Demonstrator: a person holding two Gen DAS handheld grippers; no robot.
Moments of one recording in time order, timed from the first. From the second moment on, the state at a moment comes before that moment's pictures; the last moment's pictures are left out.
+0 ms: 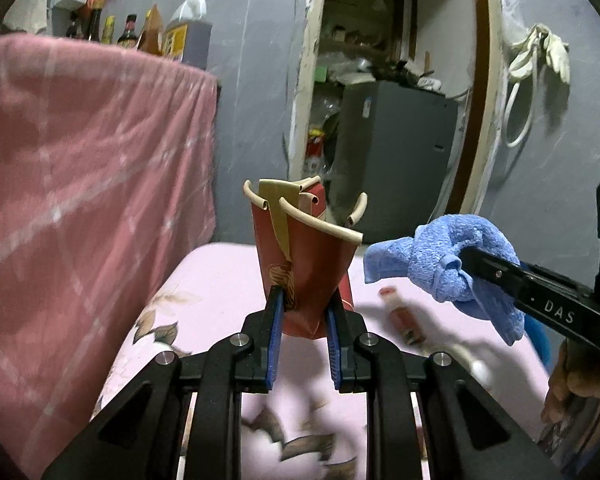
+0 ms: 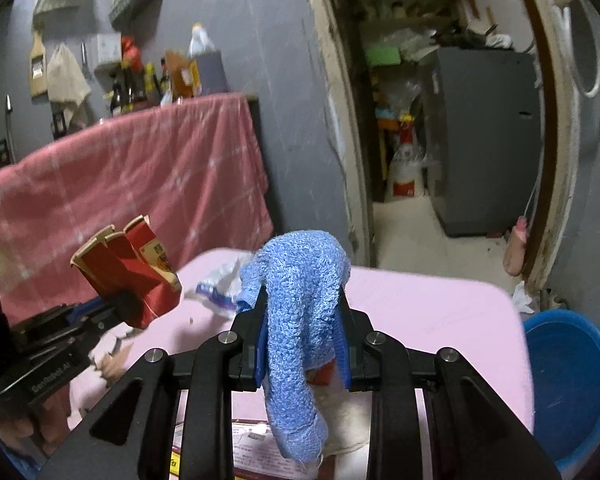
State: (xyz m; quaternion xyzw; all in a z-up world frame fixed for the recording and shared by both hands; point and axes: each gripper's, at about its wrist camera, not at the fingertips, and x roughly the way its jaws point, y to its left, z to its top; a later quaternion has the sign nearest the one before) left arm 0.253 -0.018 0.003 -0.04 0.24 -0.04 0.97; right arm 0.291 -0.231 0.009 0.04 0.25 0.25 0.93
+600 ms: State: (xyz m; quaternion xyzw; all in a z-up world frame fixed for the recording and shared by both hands) left arm 0.256 -0.132 0.064 -0.04 0.15 -0.11 0.98; right arm 0.243 -0.333 0.065 0.07 0.11 0.13 0.98
